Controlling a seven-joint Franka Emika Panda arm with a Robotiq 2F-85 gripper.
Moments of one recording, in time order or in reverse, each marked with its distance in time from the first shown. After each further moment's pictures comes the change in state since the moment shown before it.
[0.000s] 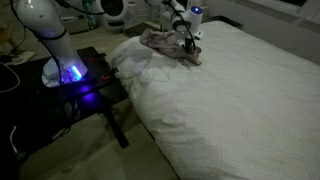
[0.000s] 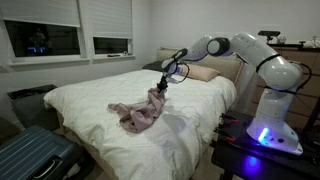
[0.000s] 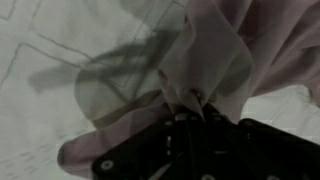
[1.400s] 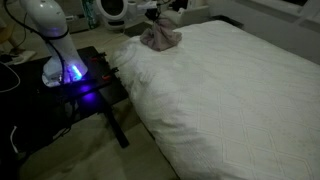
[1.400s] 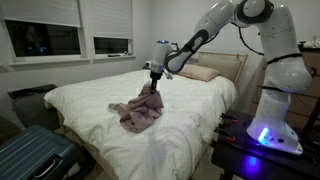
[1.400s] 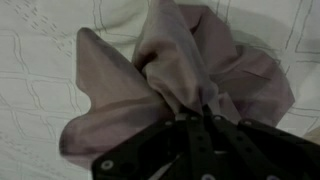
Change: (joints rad) arm 0.421 -0.579 0.038 -0.683 -0.764 0.132 0.041
